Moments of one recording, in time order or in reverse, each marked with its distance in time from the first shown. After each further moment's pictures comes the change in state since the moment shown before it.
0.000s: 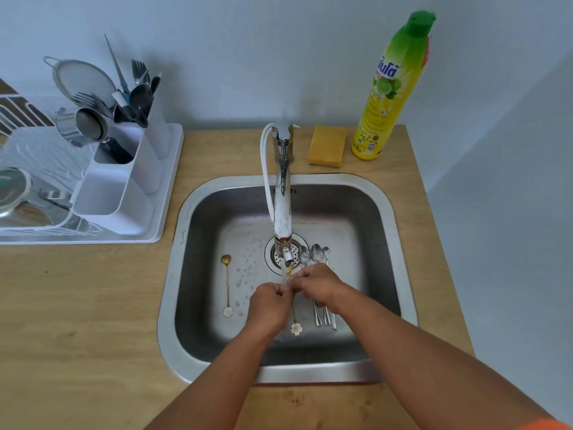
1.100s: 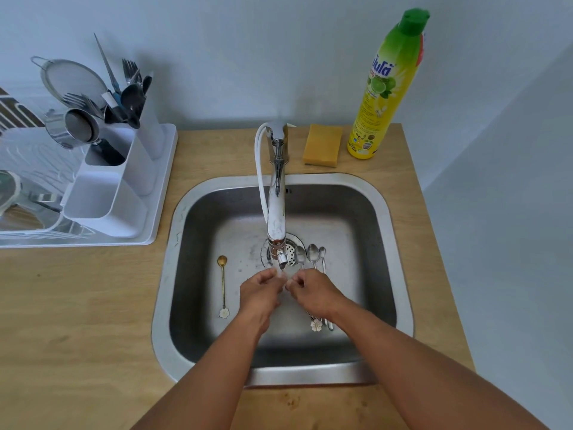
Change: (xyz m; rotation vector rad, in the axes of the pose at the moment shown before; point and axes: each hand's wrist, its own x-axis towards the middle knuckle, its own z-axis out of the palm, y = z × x) left_hand 0.012 0.013 -0.003 -0.534 0.042 -0.150; right_hand -0.010 0.011 0.001 -0.274 0.006 -0.224
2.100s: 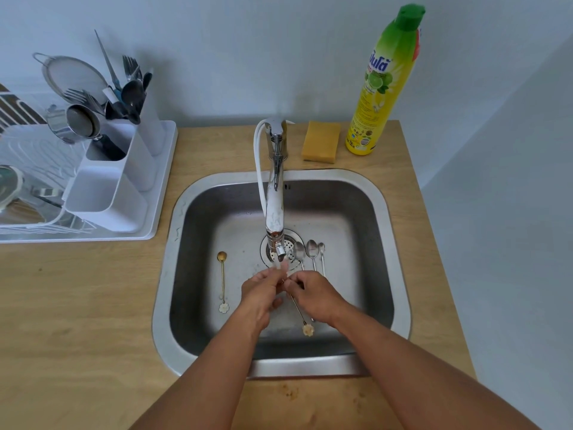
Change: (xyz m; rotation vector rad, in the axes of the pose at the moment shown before) left_hand -0.002 0.000 0.000 -0.056 -0.050 -0.149; right_hand -0.015 0.007 0.009 0.077 0.010 -0.090
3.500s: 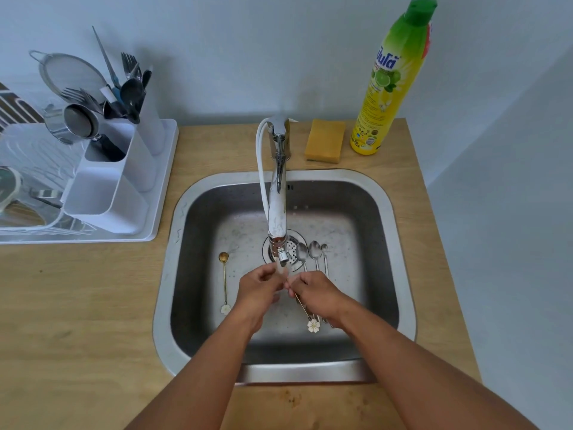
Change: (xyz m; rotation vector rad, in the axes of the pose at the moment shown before) left_hand 0.000 0.006 -0.015 0.184 -0.091 0.199; right_hand -0.002 -0.017 -0.008 0.283 -0.058 0.158
